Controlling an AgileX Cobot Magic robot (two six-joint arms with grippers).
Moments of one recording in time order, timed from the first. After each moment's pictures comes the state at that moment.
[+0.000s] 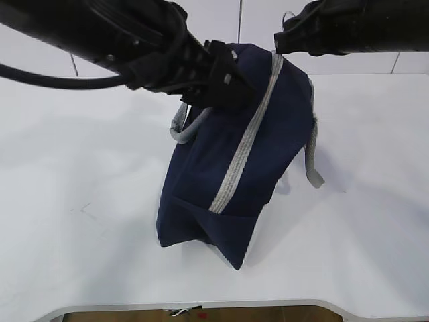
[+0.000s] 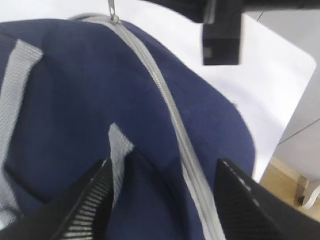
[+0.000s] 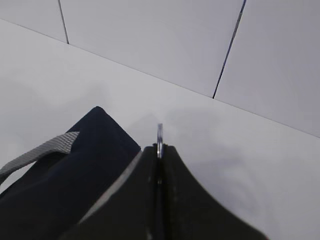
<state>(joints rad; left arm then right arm) -0.72 1.56 -1.28 -0.56 0.54 0.42 0.37 1.51 -1.12 -0.04 0.09 -0.08</state>
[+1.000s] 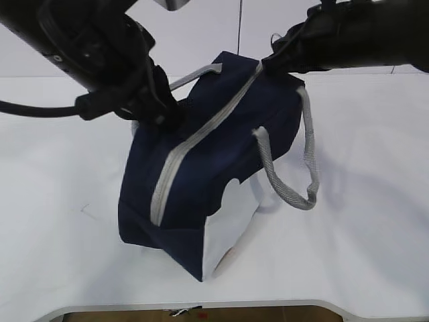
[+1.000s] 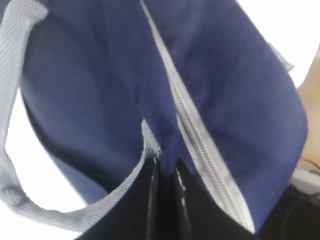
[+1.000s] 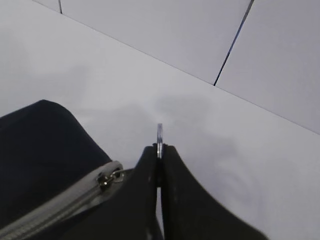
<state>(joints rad) -0.67 1.57 -1.36 -0.28 0.87 0.48 0.36 1.61 -1.15 -0.13 0.09 -0.08</state>
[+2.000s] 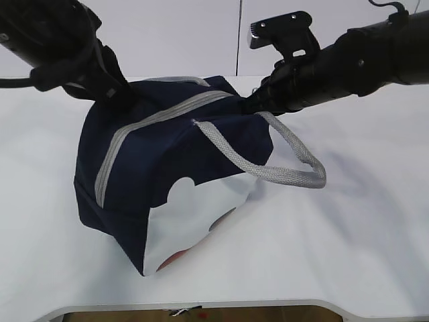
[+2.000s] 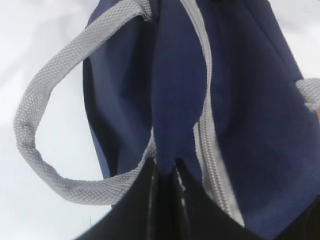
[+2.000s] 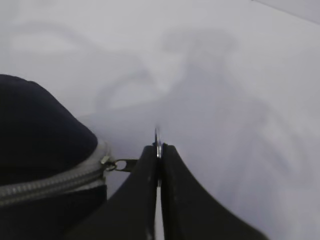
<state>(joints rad) -0.52 1.53 -1.36 -0.27 0.93 0.48 0.36 1.85 -1.27 -0.05 0.20 -0.08</state>
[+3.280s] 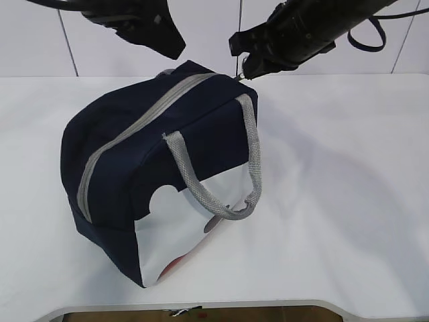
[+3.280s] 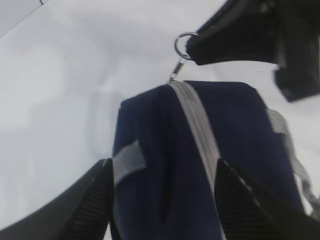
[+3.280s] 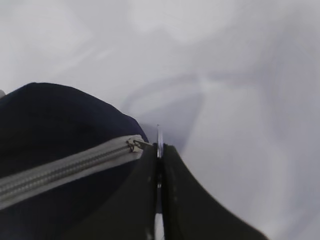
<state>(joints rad) -0.51 1.69 -1.63 -0.33 0.89 0.44 0.36 1.81 -1.55 0.29 0.66 -0.17</state>
